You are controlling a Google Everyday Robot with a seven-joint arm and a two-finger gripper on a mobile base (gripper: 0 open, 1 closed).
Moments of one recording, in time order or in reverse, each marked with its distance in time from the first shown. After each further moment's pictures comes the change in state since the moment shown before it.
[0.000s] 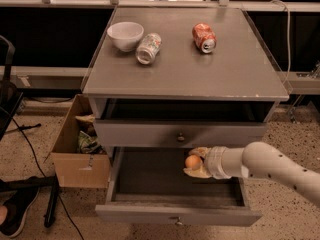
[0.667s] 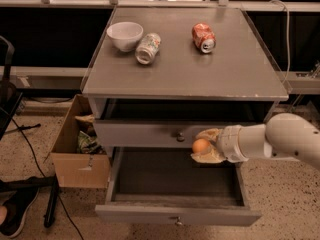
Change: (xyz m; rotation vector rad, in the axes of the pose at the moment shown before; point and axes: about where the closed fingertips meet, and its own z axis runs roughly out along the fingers) arm -0.069 -0.020 -0.080 -0.038 -0.030 -0.021
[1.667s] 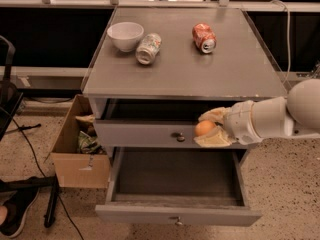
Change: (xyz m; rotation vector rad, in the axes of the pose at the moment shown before) arm -0.076 -0.009 -0.071 -0.008 -0.008 -0.035
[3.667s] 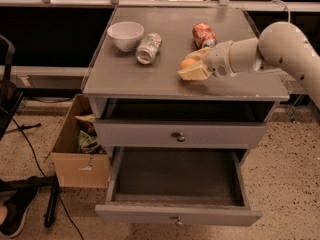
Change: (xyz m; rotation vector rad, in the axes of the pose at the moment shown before) arm -0.074 -0.183 0.041 0.120 -0.182 0.091
